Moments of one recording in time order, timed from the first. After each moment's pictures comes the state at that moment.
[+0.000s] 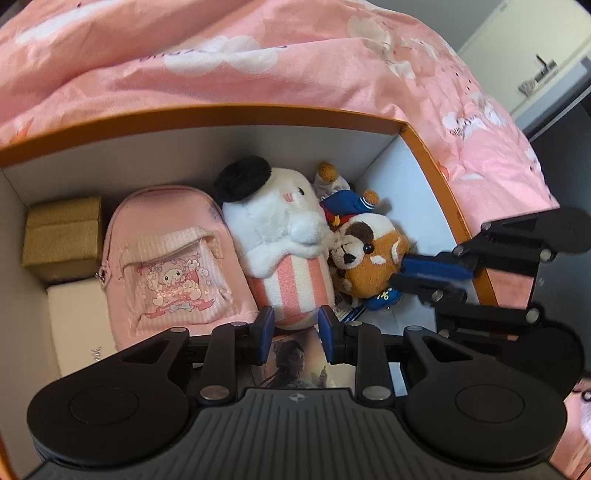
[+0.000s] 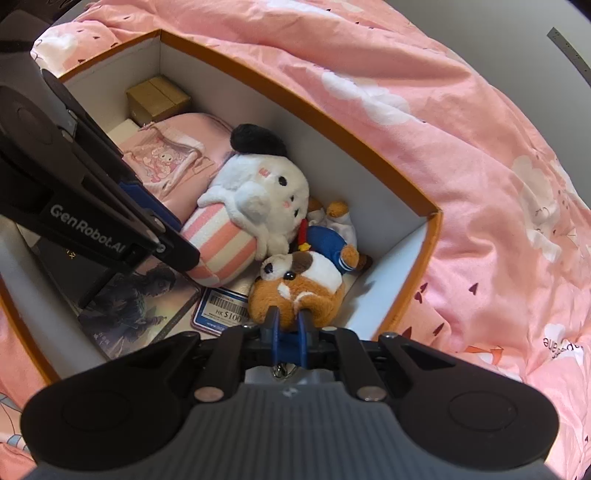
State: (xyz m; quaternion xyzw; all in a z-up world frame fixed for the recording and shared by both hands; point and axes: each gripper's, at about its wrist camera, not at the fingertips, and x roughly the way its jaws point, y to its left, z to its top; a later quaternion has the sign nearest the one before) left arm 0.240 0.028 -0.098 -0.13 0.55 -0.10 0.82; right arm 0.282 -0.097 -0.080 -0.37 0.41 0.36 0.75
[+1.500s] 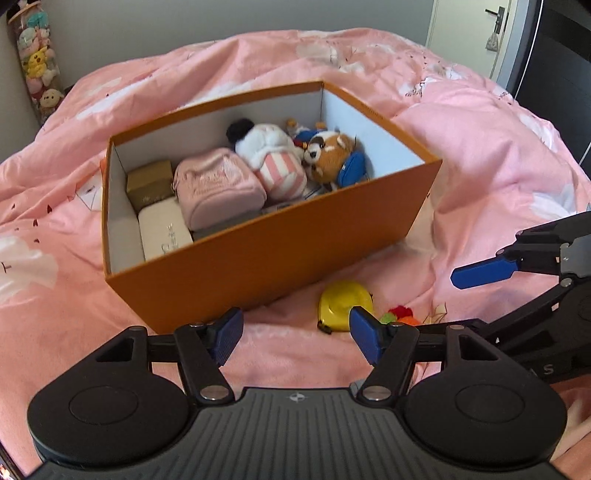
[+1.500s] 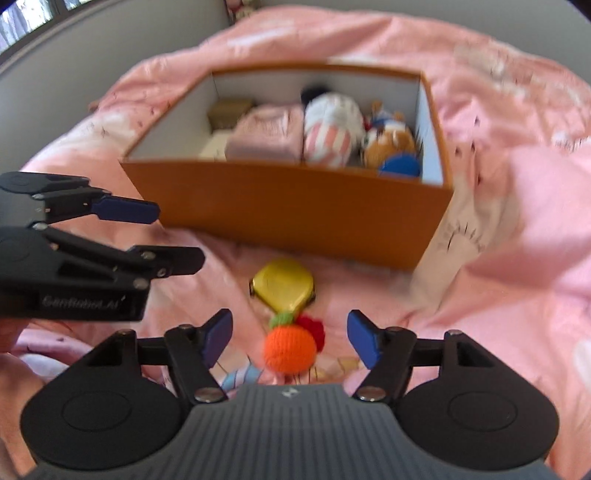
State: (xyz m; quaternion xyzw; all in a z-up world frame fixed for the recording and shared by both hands) left arm 0.047 -0.014 -0.069 0.02 0.46 -0.06 0.88; right arm 0.099 -0.174 -0.077 -0.12 0.48 0.32 0.81
